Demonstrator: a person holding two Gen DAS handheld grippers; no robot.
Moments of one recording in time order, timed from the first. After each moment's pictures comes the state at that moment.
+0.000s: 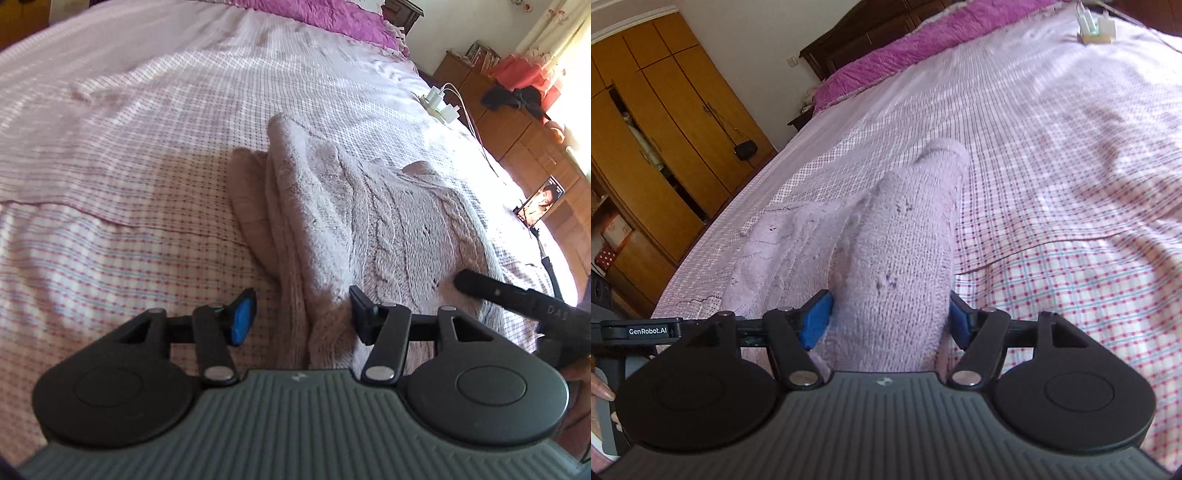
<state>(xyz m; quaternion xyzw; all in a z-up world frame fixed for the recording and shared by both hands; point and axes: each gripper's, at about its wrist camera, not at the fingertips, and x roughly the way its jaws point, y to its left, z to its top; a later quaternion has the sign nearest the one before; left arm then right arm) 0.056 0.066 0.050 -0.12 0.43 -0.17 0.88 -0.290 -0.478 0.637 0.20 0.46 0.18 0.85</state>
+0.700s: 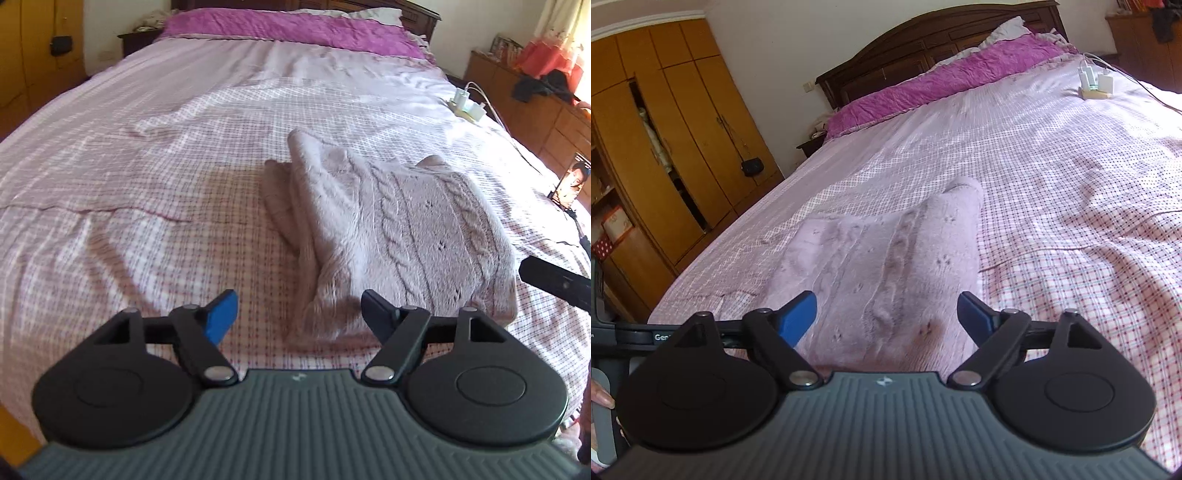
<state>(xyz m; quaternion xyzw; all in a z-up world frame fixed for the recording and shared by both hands) -0.006 0.046 0.073 -0.05 0.40 -0.09 0.91 -0.359 -0.466 0.693 0.16 0.40 0.18 0.88</state>
